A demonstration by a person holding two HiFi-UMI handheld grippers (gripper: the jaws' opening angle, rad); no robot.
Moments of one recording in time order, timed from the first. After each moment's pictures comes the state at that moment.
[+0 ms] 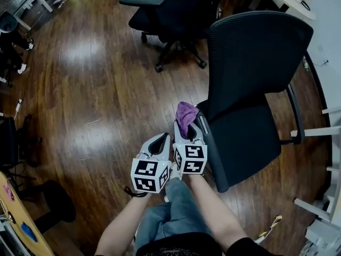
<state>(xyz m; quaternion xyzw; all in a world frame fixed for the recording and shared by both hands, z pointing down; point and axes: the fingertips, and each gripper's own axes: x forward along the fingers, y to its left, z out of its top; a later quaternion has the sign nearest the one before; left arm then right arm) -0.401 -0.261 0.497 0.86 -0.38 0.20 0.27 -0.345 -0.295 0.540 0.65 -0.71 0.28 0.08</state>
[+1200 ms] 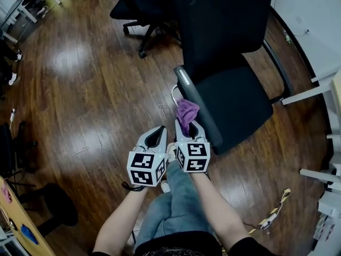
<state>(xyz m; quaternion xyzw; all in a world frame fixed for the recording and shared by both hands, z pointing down) -0.408 -0.113 0.499 0.89 -0.32 0.21 0.25 -0.340 -0.117 0.539 0.68 -0.67 0.27 0.09</state>
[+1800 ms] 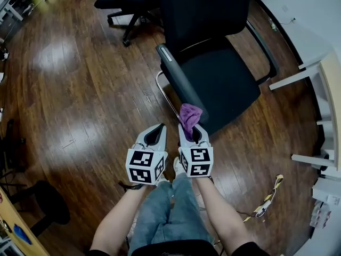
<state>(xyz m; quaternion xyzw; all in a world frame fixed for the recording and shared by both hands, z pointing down) -0.387 -0.025 0.519 0.90 -0.28 0.20 0.27 -0.317 0.002 0.557 0.70 -0.65 0.26 0.14</state>
